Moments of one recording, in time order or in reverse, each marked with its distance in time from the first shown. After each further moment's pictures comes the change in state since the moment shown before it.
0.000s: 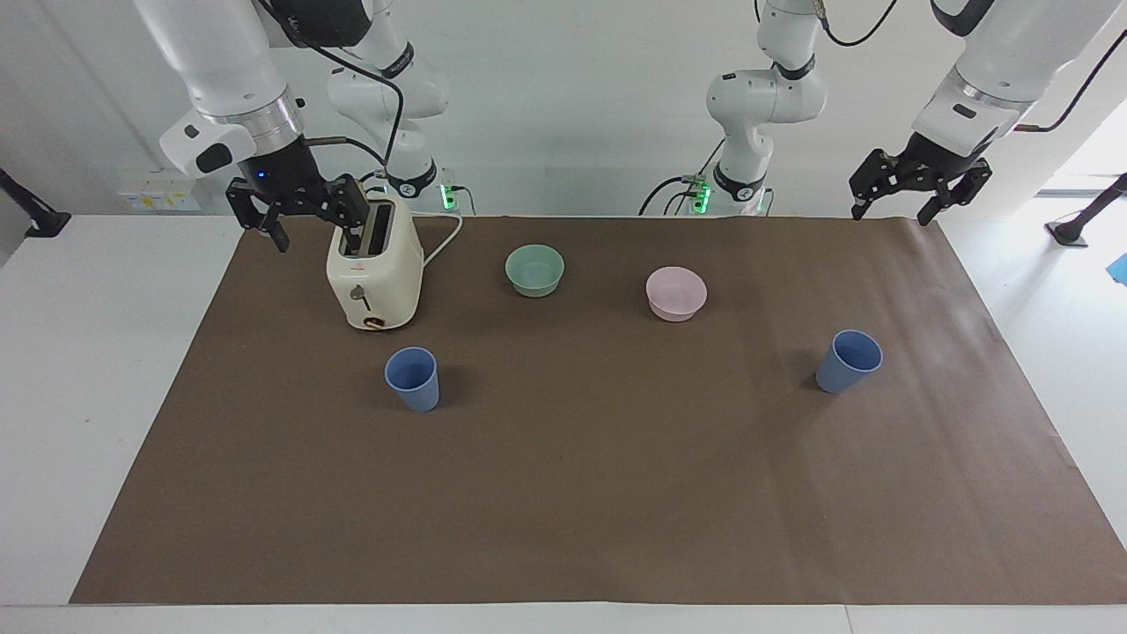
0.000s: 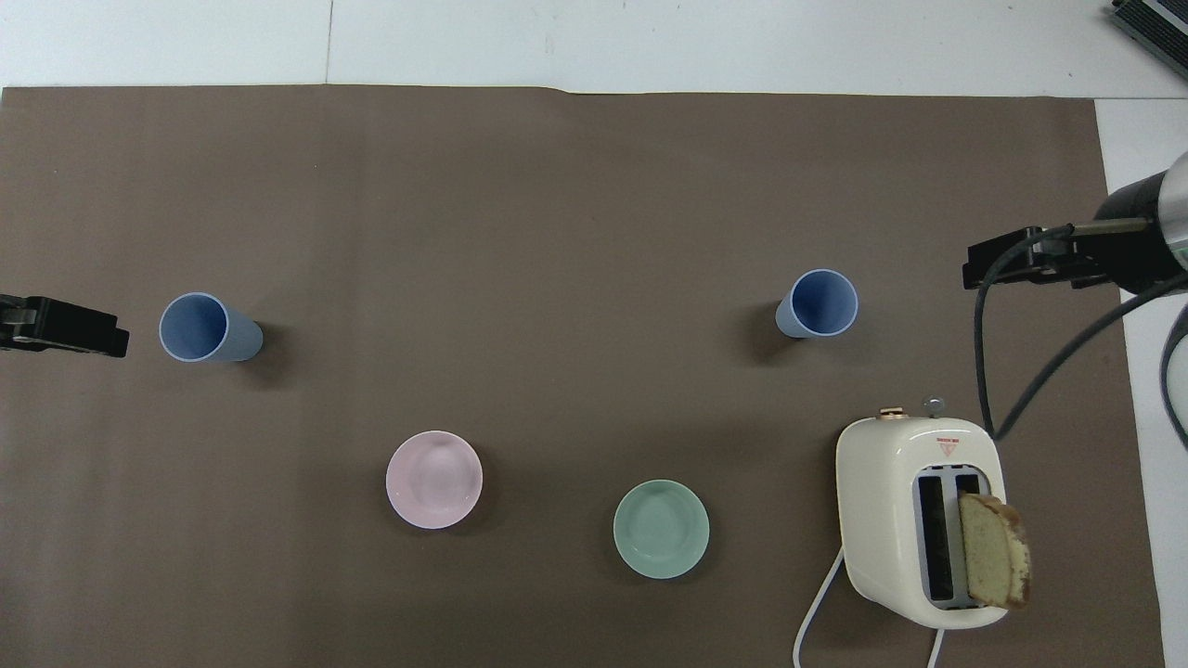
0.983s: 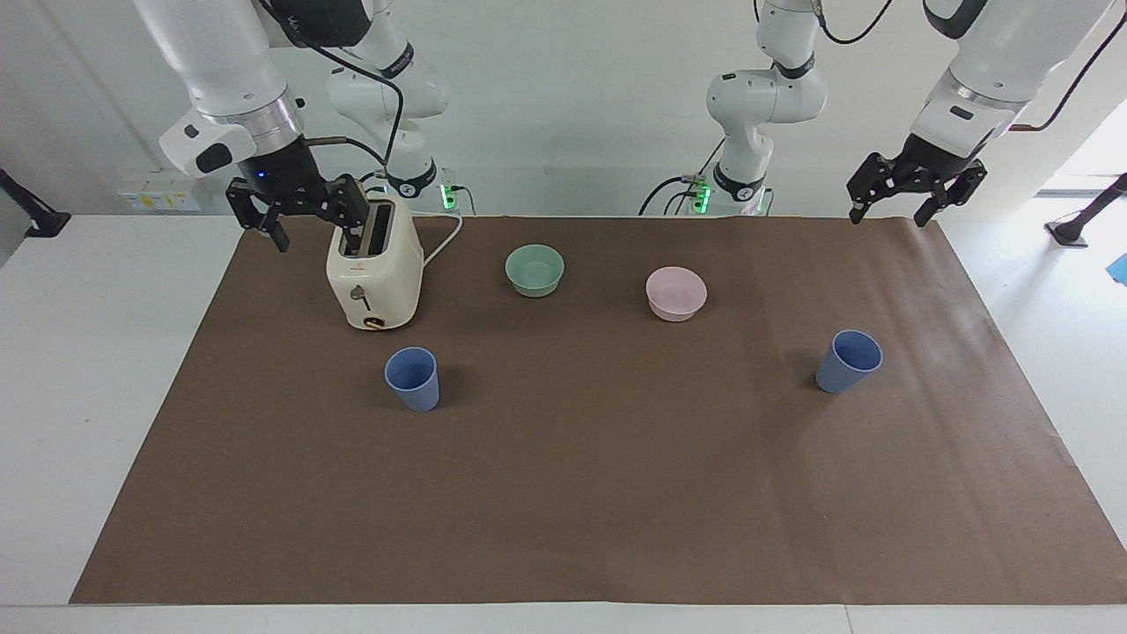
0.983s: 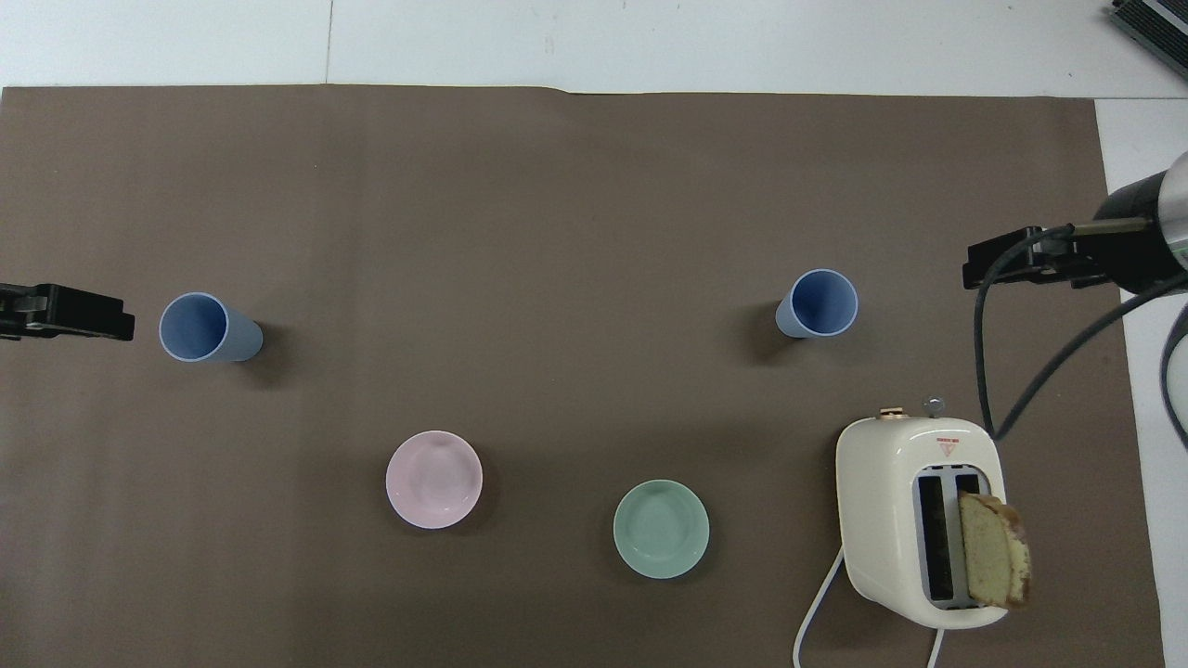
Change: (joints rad) left arm 0.002 0.001 0.010 -0.053 0.000 0.101 -0.043; right arm 0.000 0.000 0.000 0.000 0.000 0.000 0.000
